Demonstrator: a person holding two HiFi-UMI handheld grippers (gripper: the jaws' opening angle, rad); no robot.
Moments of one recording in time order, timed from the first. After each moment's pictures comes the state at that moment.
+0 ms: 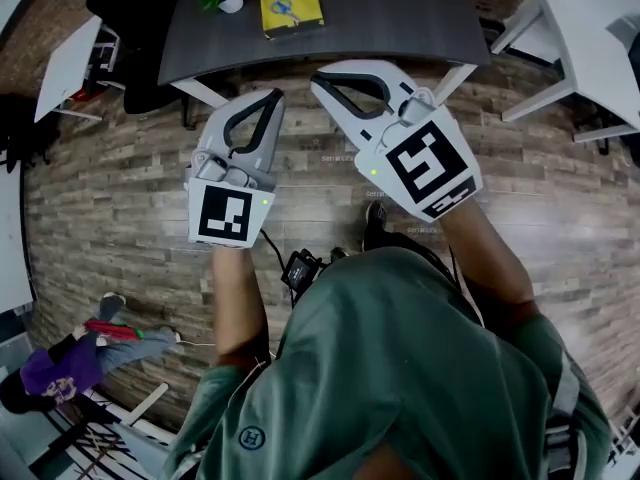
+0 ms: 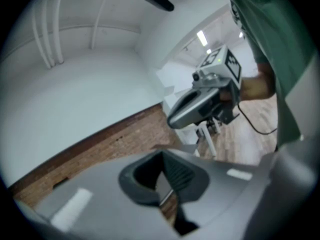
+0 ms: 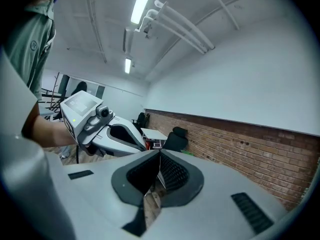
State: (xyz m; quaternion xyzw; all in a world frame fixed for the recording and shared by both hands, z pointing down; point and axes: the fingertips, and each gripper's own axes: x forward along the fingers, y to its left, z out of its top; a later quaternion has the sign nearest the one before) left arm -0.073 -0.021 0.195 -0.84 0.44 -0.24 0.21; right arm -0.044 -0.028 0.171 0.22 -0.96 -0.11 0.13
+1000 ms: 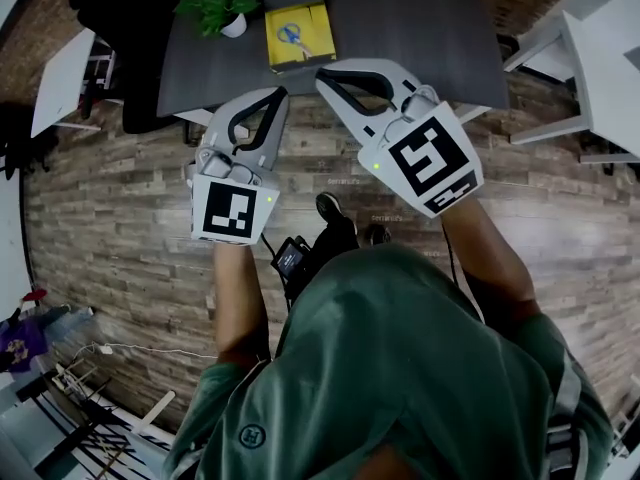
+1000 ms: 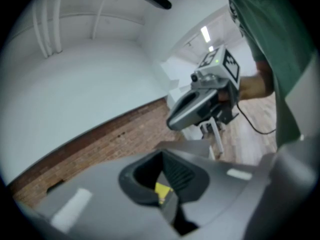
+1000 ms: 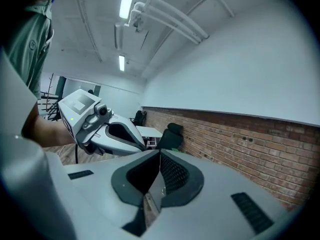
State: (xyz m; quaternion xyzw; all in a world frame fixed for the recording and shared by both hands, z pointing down) left arm -0.110 -0.181 0.208 -0.84 0.43 -0.25 0.20; right arm -0.082 -0.192 0.187 0.22 -0.96 -0.09 0.14
